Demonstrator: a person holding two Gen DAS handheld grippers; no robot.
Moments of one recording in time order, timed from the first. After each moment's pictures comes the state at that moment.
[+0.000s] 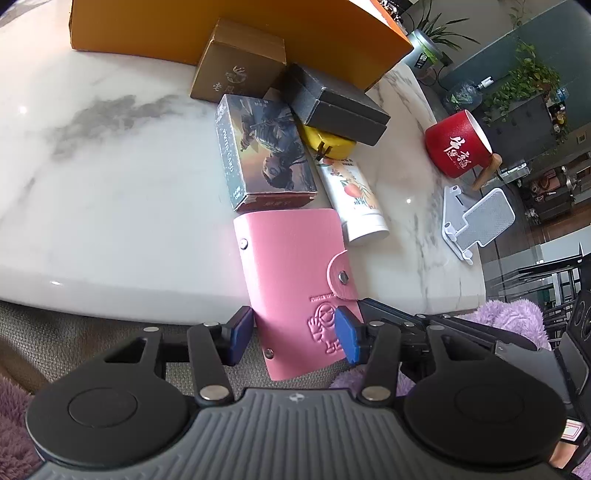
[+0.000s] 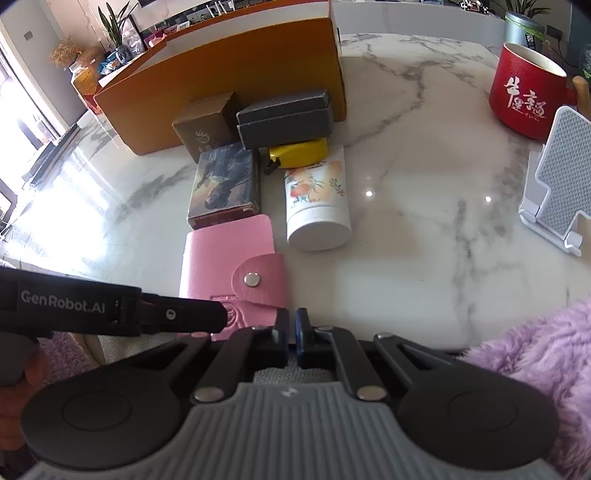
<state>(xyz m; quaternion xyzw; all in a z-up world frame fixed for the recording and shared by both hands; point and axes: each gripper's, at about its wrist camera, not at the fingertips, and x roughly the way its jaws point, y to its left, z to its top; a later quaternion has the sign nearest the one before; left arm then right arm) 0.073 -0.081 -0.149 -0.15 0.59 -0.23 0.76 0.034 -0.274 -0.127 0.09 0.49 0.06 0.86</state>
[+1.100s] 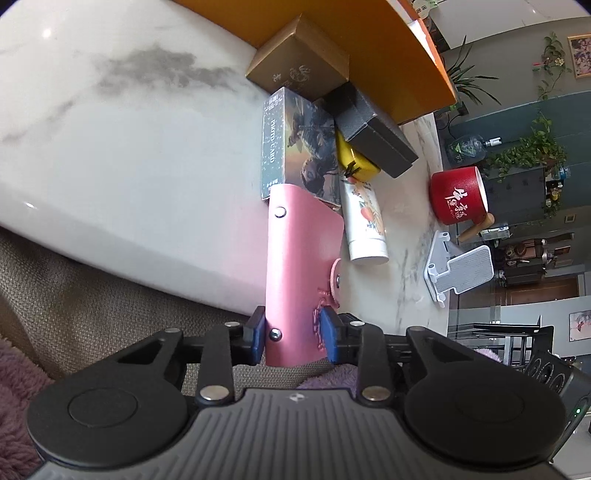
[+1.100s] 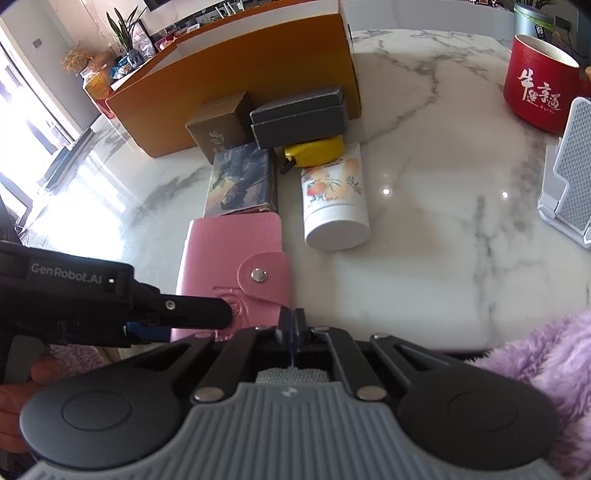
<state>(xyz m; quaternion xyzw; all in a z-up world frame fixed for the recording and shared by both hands) 0.075 -0.052 -0.160 -0.29 0.59 -0.20 0.72 0.036 -0.272 -0.130 0.12 0.49 0.08 0.86</state>
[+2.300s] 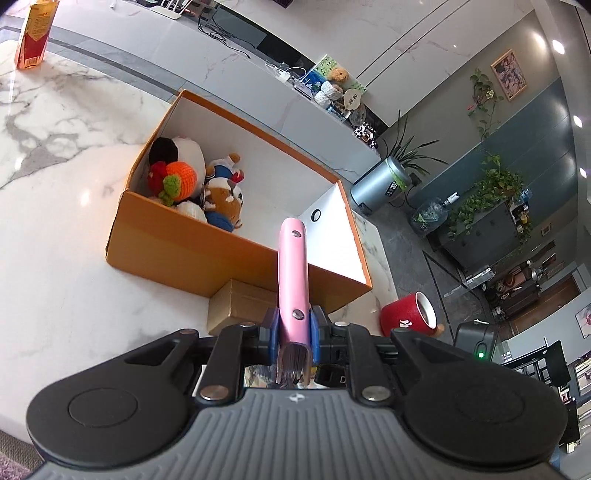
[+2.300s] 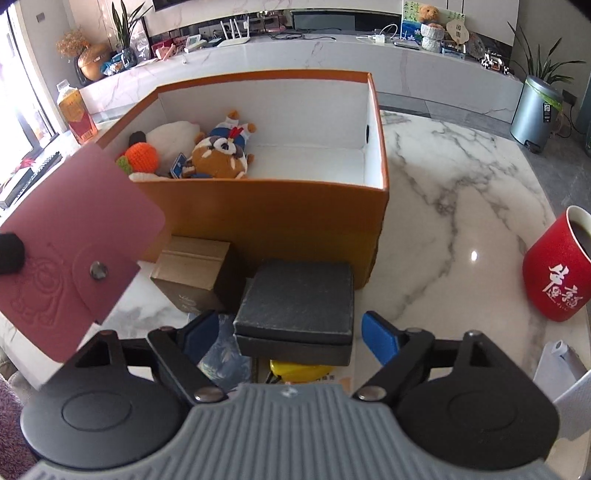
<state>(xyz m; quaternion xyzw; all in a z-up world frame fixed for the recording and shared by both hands) 0.160 0.000 -0.031 -0.25 0.43 -0.23 0.84 0.178 -0.252 -0.077 0.02 0.46 0.05 0.89</state>
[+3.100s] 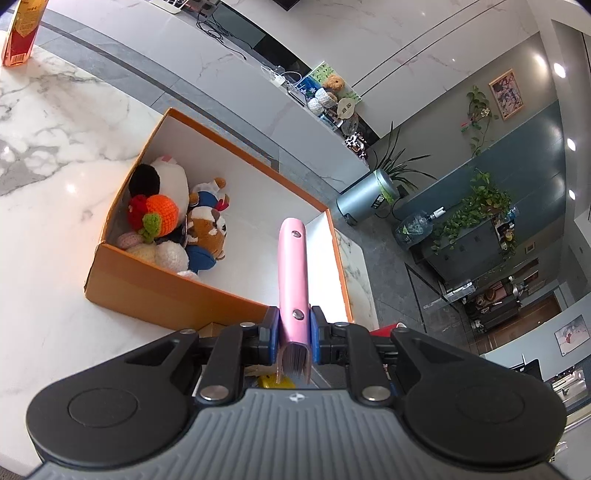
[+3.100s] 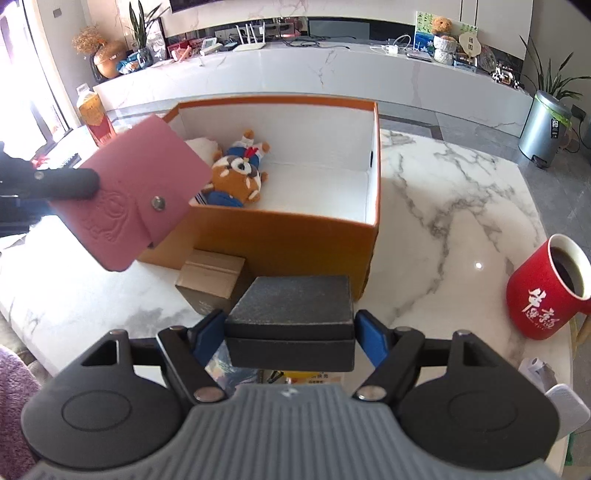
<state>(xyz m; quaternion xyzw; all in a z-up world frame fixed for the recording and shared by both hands) 0.202 0.014 -0.016 -0.29 0.43 -0.25 0.82 0.161 -0.258 -0.029 0.01 0.44 0.08 0.89</state>
